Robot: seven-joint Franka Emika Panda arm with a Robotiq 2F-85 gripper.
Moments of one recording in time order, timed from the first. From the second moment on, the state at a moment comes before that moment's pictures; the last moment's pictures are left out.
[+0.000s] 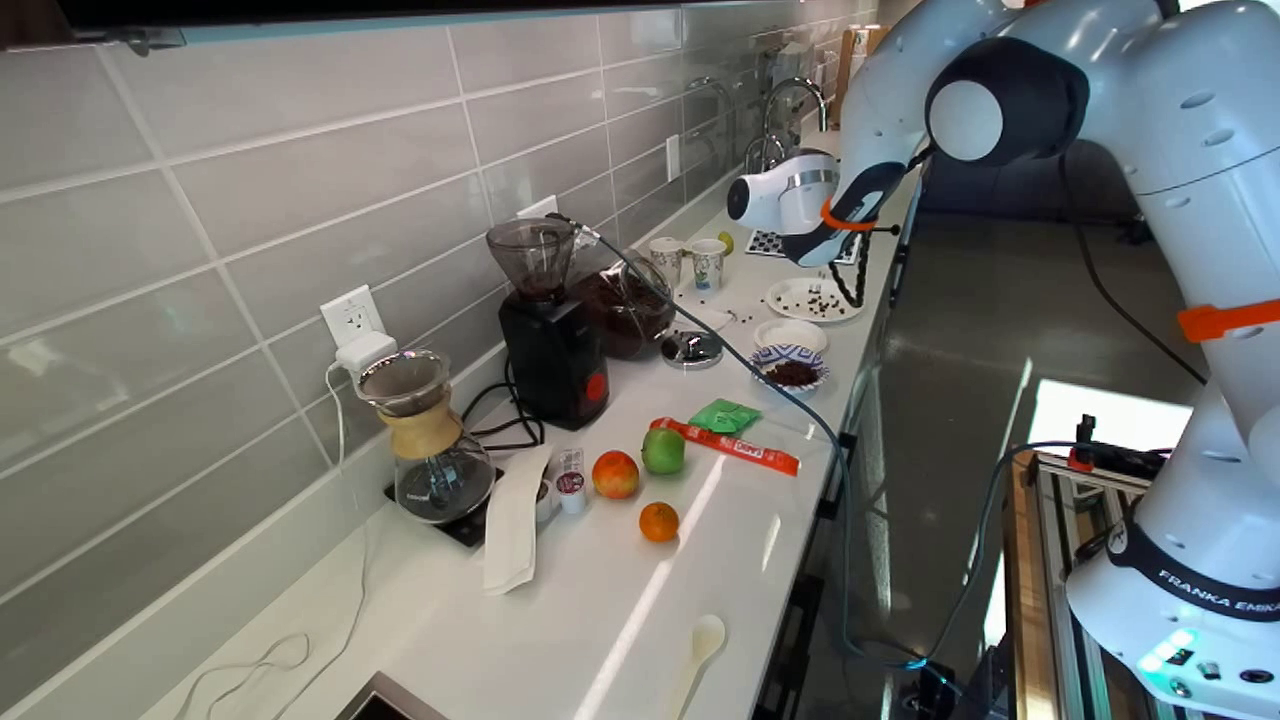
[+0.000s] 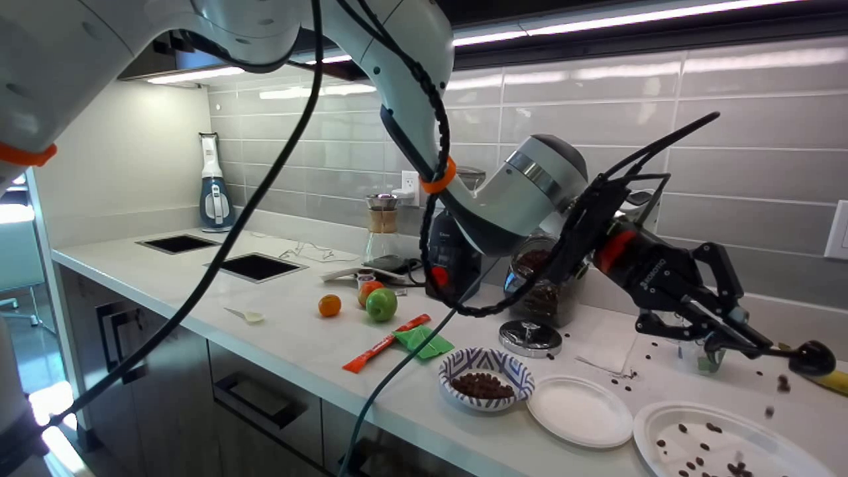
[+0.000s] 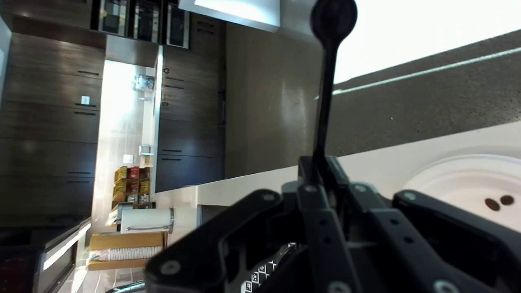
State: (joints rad) arm -0.25 0.66 -0.46 -1.67 -1.11 2.02 0.37
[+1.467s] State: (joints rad) arm -0.30 0.66 -0.37 -1.73 -1.56 1.91 0.37
